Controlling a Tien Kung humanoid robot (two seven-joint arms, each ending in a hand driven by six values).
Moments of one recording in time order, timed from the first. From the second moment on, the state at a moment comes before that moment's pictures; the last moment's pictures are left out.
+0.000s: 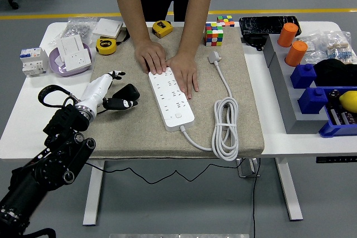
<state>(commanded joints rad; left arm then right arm) -0.45 0.00 -1.26 -0.84 2.11 0.15 0.05 0.08 -0.13 1.11 0.18 -1.47 0.01 -0.07</state>
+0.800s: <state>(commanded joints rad) -0.47 0.00 -1.26 -0.76 2.12 0.21 0.00 0.08 -0.14 1.11 0.18 -1.47 0.02 -0.07</state>
